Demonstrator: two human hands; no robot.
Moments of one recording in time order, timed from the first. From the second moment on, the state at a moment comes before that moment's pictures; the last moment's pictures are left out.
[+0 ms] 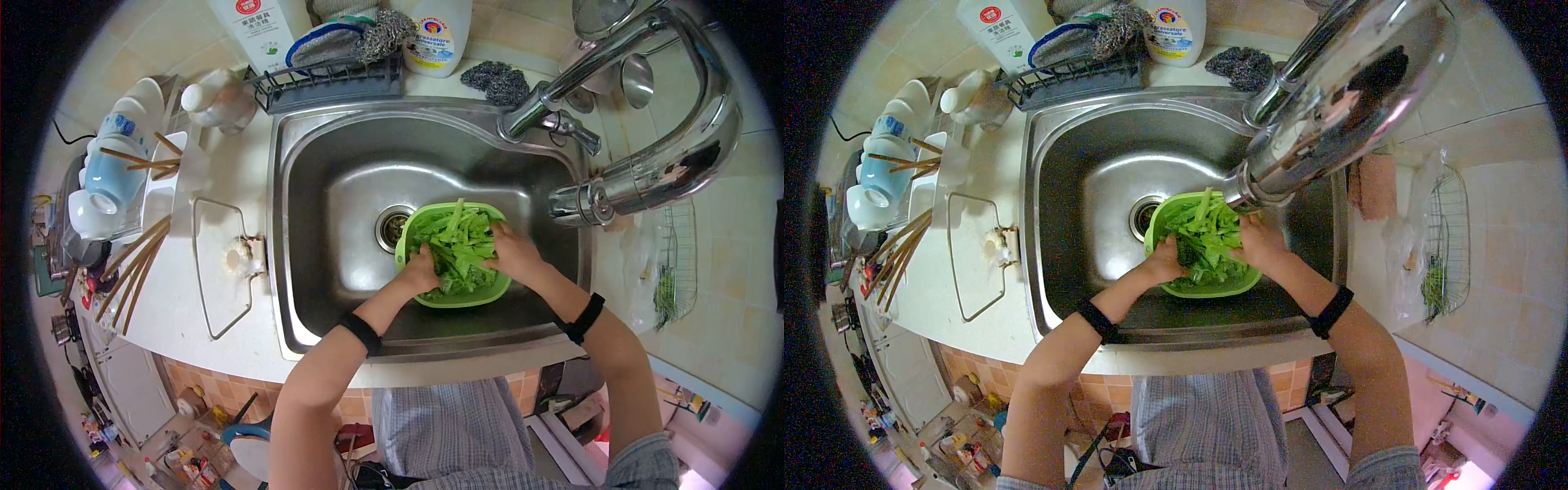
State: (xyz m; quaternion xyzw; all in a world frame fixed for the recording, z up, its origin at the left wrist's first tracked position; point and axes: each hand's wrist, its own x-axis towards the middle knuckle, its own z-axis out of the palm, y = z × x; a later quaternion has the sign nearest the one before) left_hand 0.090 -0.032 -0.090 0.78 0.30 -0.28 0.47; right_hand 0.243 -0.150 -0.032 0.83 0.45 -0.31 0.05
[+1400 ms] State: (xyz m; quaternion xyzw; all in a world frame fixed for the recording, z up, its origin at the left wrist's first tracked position) left_hand 0.070 -0.007 -0.062 0.87 0.27 -0.13 0.38; right_hand 0.232 -0.139 -0.115 0.85 0.37 -0.37 0.03
